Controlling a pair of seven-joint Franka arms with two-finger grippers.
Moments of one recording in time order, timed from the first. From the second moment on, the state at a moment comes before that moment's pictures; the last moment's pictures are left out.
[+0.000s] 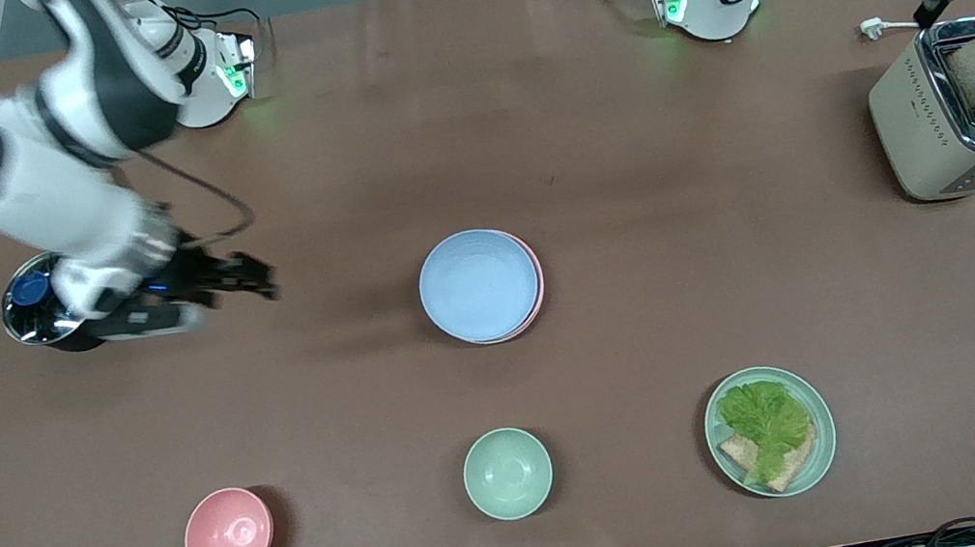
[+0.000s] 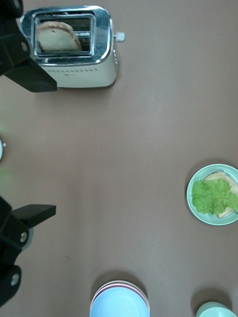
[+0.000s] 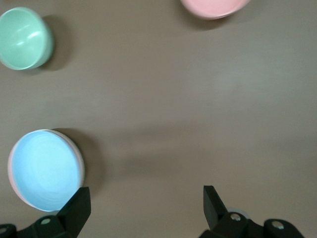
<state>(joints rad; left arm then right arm) -0.11 -0.26 0.06 -1.67 -0.01 1.49 -0.06 -0.02 0.00 0.21 -1.94 0.12 2.01 0.29</state>
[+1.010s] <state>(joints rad) -0.06 -0.05 -0.01 -1.41 -0.01 1.39 -0.07 -0.02 -0.01 -0.09 -1.46 0.05 1.47 0.06</state>
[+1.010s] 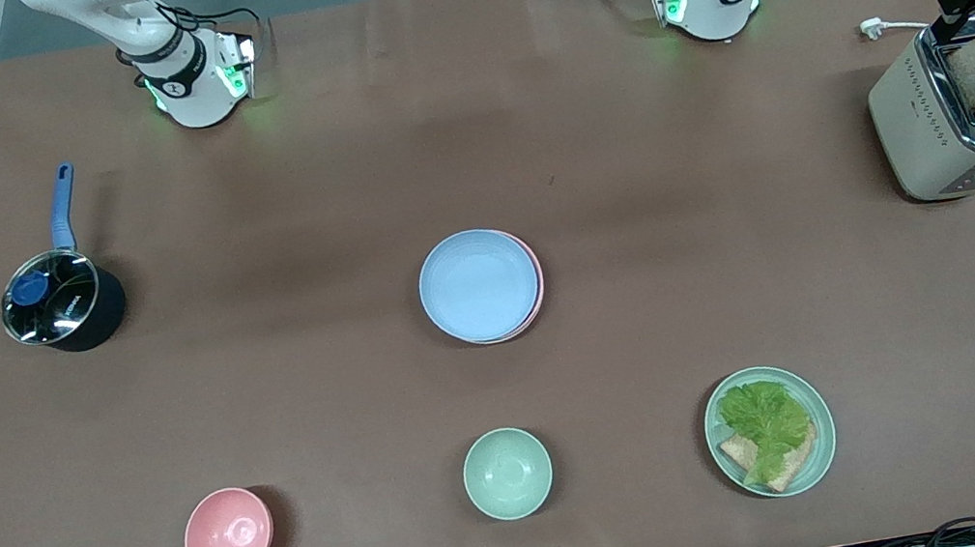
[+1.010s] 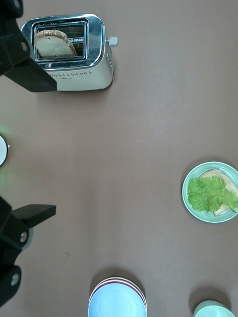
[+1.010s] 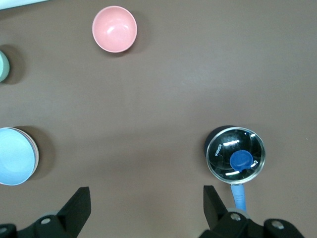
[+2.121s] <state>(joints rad) -0.06 -0.05 -0.02 -1.41 -0.01 1.38 -0.11 -0.01 0.00 -0.10 -1.46 -0.01 1.46 0.06</state>
